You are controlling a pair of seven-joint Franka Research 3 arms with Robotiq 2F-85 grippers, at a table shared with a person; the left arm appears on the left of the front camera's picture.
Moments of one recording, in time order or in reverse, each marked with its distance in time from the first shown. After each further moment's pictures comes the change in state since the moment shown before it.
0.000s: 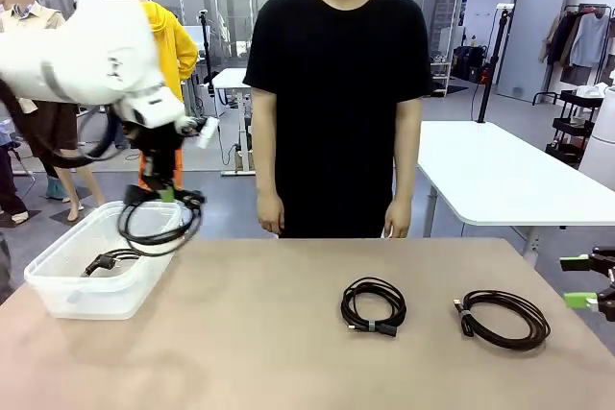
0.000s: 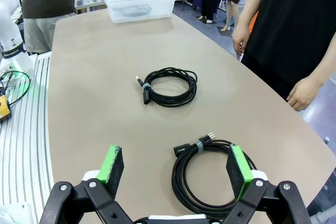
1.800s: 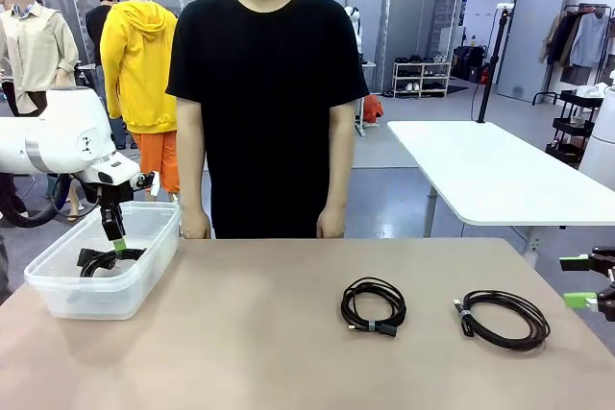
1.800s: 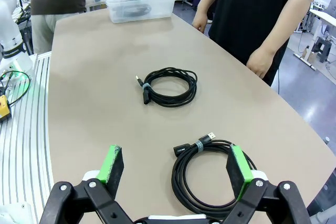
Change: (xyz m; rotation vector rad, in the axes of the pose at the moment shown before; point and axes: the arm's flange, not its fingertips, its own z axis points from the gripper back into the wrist) left arm -0.145 0.053 -0.156 -0.075 0.062 0.371; right arm 0.000 0.000 0.000 0.000 0.001 0.001
